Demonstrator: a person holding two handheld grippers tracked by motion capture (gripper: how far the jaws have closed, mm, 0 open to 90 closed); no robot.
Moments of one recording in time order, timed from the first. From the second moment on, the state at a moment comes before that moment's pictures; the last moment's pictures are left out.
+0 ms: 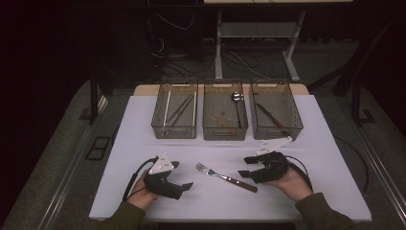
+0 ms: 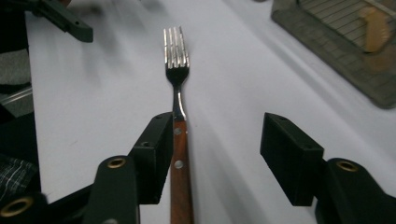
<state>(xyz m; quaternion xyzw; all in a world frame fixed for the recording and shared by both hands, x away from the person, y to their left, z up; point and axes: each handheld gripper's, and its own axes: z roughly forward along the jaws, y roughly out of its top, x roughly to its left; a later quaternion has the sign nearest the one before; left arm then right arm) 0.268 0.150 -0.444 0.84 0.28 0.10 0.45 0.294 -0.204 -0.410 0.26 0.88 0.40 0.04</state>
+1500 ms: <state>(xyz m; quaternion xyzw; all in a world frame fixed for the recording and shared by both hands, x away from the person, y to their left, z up) 0.268 0.150 -0.445 0.84 0.28 0.10 0.45 0.313 -0.096 -0.418 0.18 0.98 0.06 0.02</state>
